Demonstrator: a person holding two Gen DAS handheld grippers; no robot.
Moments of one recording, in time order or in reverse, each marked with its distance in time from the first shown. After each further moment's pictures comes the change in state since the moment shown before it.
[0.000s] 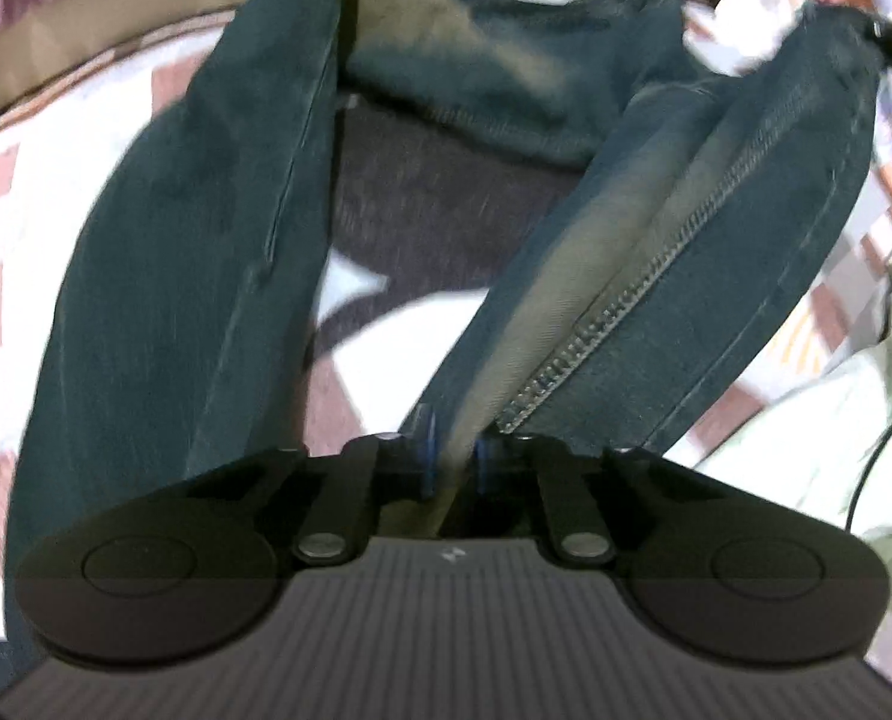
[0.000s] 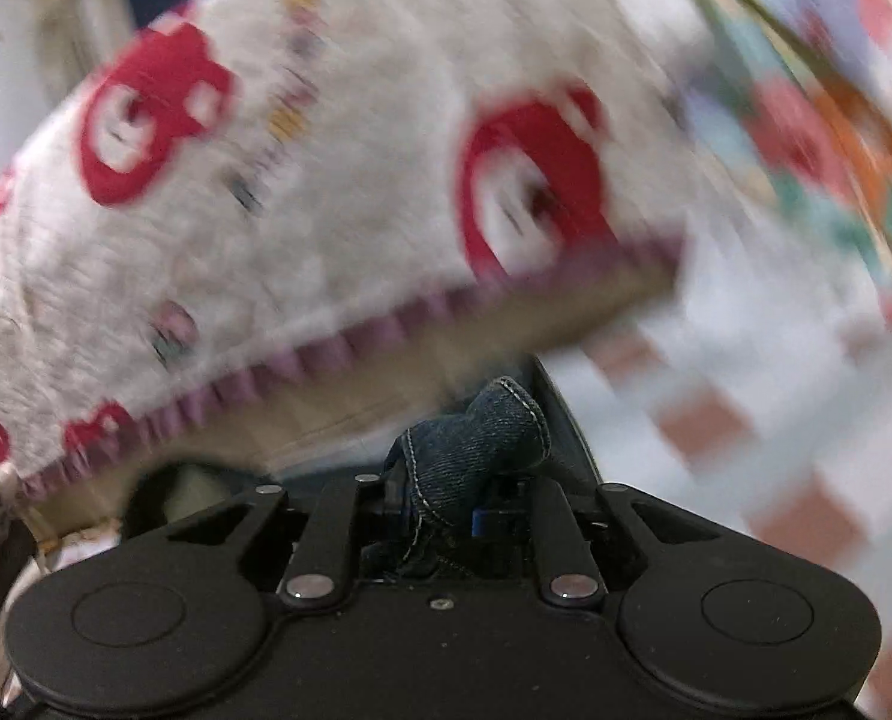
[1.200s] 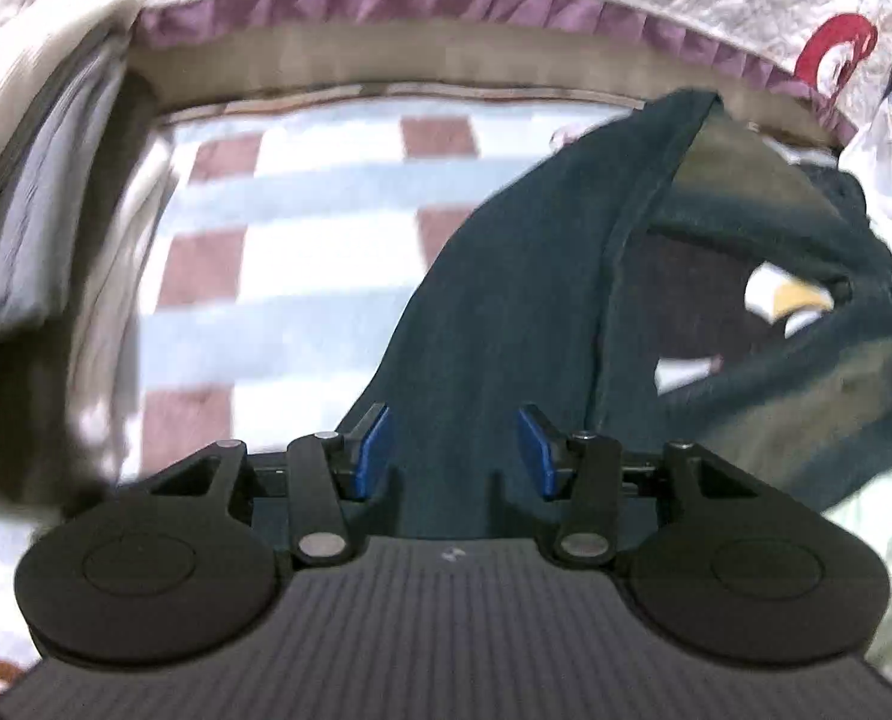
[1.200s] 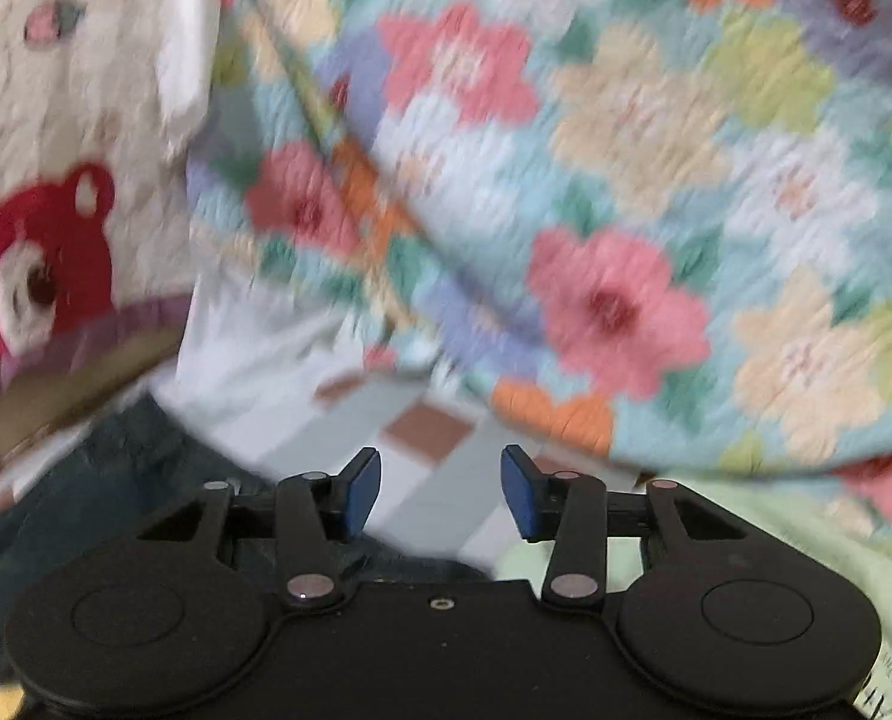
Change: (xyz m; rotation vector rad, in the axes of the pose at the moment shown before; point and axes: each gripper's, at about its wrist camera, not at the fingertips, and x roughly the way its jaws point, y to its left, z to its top) left arm -0.081 0.078 -0.050 -0.241 -0.160 0.200; right arm -0.107 -0.121 0.005 0.127 -0.010 -0.839
